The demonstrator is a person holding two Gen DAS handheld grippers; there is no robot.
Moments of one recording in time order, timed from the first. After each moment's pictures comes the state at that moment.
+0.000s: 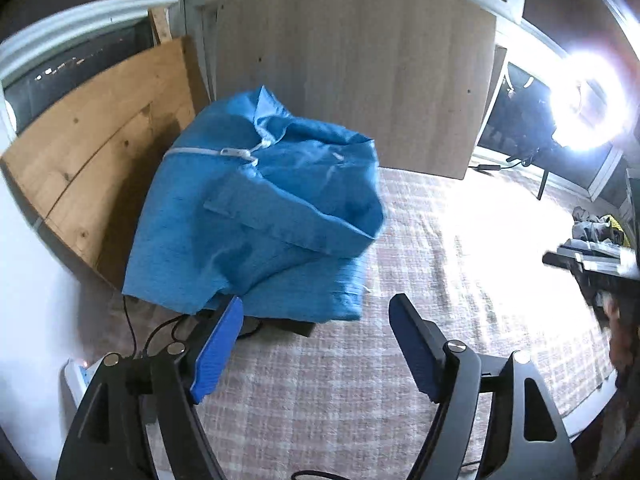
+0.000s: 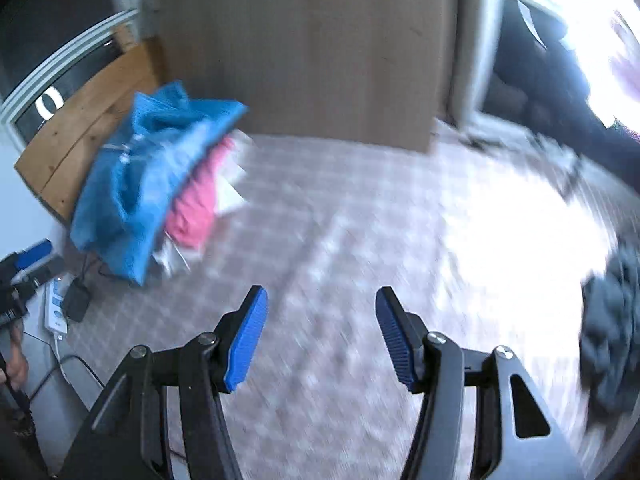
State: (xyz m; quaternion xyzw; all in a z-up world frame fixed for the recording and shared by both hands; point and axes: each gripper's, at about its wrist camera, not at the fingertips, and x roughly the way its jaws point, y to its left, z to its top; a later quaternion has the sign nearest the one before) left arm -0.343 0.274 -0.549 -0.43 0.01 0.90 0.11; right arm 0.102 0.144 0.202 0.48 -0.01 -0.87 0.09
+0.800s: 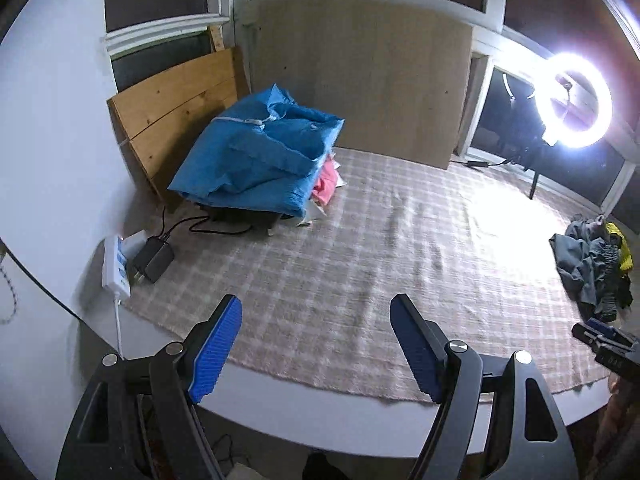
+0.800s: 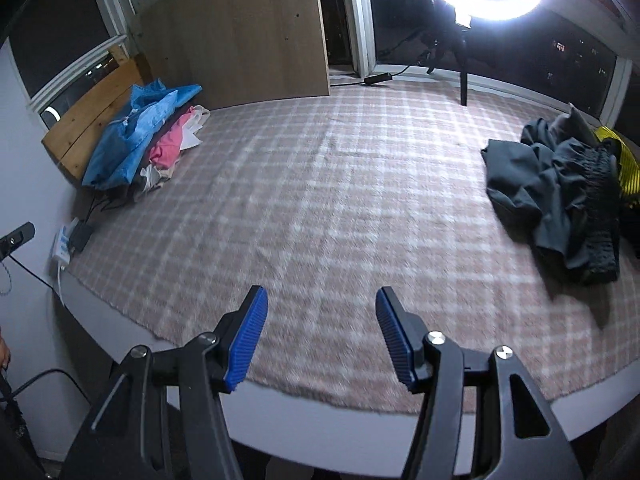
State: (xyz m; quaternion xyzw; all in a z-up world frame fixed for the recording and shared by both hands) left arm -0.142 0.356 -0.510 -0.40 -0.02 0.91 0.00; right arm 0.310 0.288 0.198 0.46 -0.05 -0.88 0.07
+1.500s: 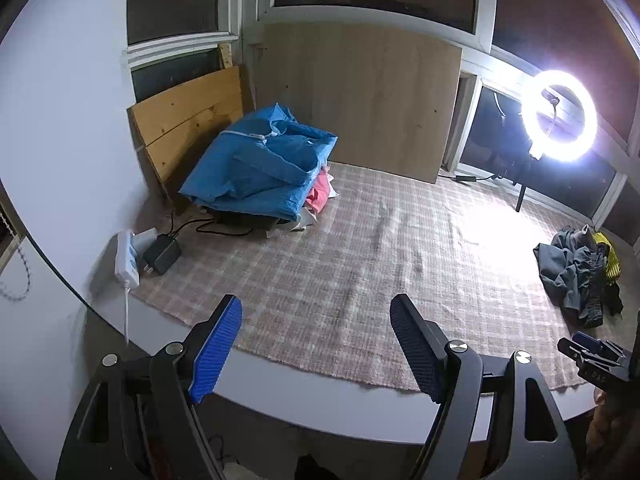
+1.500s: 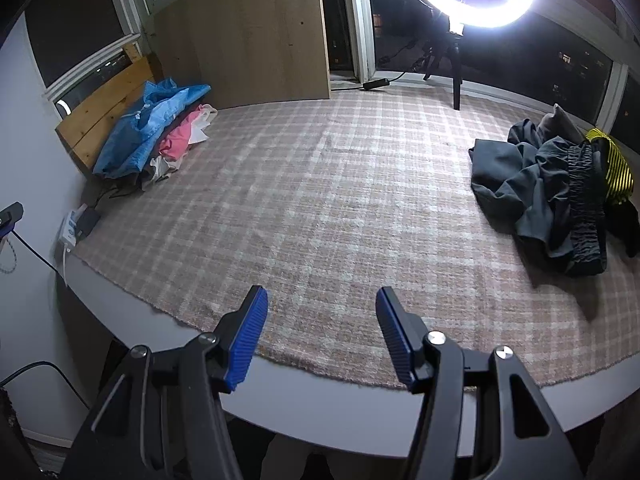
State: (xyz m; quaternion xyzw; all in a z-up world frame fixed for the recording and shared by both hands) left arm -0.089 0.354 -0.474 -0.38 -0.03 0.92 -0.01; right arm 0.343 0.304 0.202 0.45 -0.04 -0.89 0.08
